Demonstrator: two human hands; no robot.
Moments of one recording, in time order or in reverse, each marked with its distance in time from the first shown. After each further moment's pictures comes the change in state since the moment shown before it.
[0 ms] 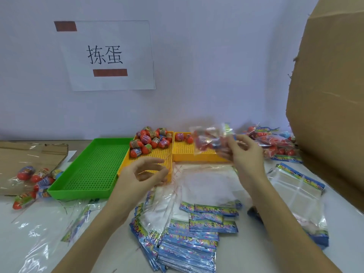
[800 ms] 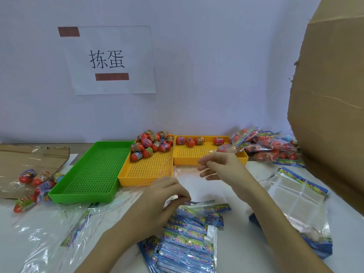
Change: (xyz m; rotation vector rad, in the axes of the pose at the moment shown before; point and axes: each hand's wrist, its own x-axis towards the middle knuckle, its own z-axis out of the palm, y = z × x) left_hand -0.015 -0.007 0.026 0.695 -0.271 0.653; right_hand -0.006 0.011 0.009 -0.422 -0.453 0.130
